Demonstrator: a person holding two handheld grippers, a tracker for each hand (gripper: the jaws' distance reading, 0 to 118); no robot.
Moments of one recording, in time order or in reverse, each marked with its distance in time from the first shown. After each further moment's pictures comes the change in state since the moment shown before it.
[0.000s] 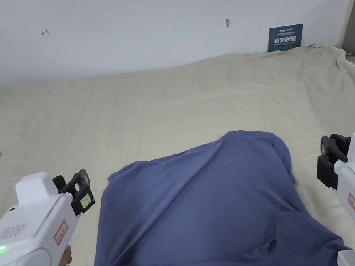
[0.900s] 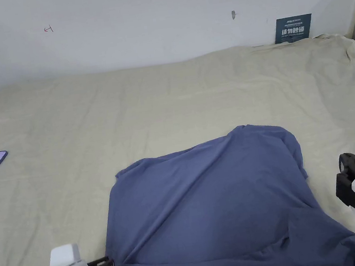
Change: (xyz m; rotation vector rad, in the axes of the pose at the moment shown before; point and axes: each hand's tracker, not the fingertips) left arm -0.059 -0.130 -0.046 -0.688 0.073 0.029; right arm 0.005 -0.032 -0.005 -0.119 0.018 -0.023
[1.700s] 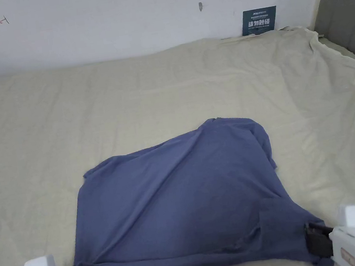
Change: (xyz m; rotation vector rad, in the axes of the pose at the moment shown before) left arm 0.008 -0.004 0.001 0.044 -0.088 -0.030; right arm 0.032 -0.120 -0.040 -0.505 -0.080 -0.109
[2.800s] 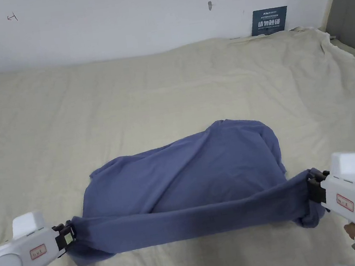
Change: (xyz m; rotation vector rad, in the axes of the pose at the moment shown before) left arm -0.009 0.087 -0.006 0.137 -0.059 0.088; right arm -0.012 0.108 -0.010 0.173 0.154 0.030
